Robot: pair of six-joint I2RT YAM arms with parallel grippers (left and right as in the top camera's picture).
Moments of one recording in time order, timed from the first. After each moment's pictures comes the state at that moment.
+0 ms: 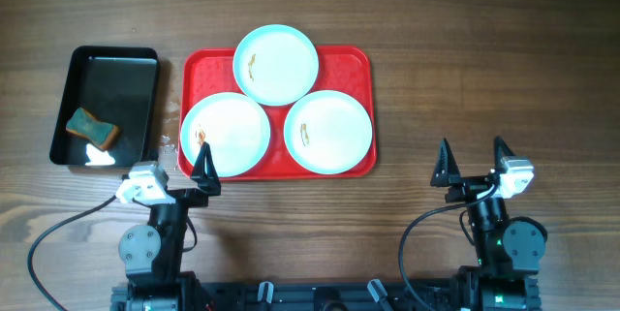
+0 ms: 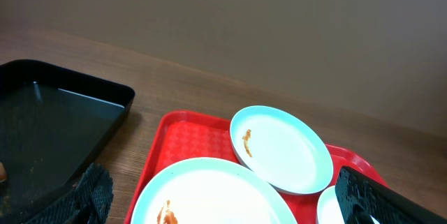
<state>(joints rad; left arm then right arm) 0.07 0.01 0.01 -0.06 0.10 -0.30 -0.08 0.01 0.01 0.01 -0.16 0.15</state>
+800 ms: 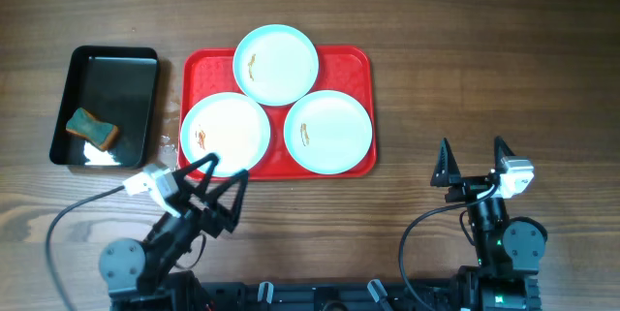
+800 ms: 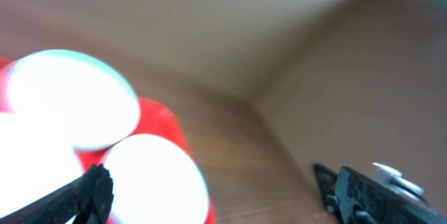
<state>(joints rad) 0.12 0.02 0.21 -0.19 0.72 -0.73 -0.08 0.01 0.01 0.01 -0.16 0.15</state>
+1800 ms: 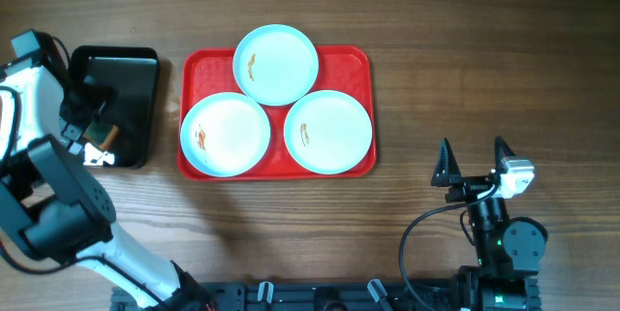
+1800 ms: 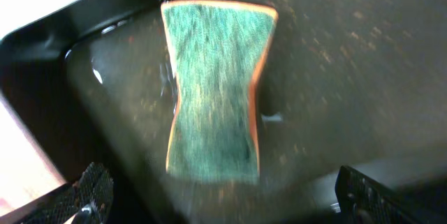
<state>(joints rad) 0.48 1.98 1.48 -0.95 -0.10 -0.63 -0.08 0.01 0.01 0.01 -0.16 0.15</state>
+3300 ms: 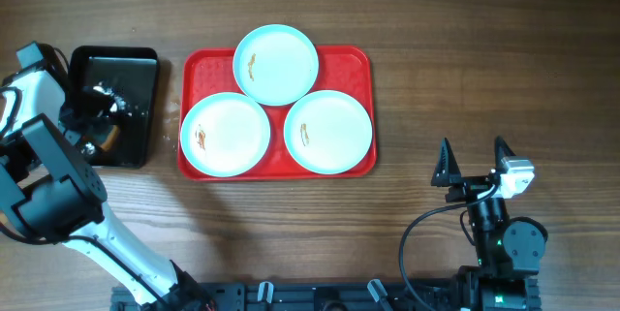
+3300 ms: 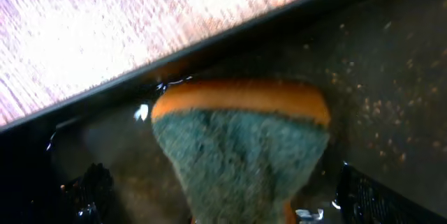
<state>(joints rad) 0.52 2.10 1.48 -0.84 -0.17 -0.57 -0.08 0.01 0.01 0.01 -0.16 0.15</state>
